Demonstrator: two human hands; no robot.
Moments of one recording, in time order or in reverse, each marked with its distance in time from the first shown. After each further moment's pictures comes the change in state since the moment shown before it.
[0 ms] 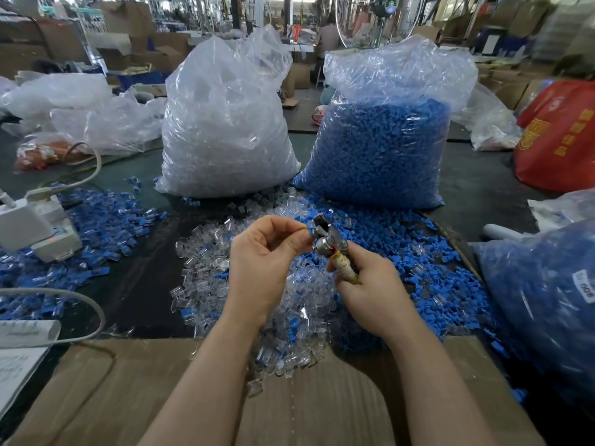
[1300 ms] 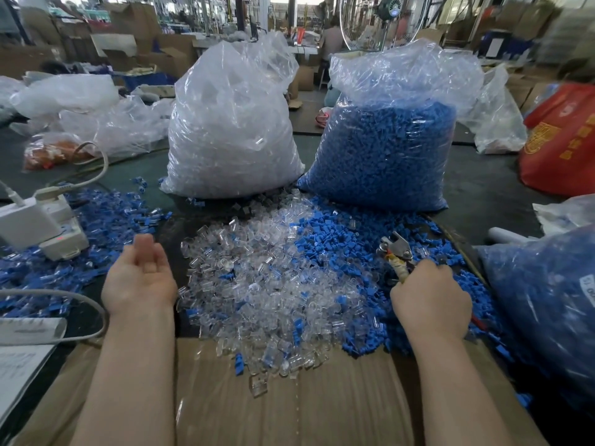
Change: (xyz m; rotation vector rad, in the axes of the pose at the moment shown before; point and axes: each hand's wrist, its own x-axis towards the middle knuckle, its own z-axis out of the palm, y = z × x) left_hand 0.026 -0.010 -0.126 -0.689 0.854 -0.281; right_hand 0.002 0.029 -0.017 -0.762 0.274 0.558
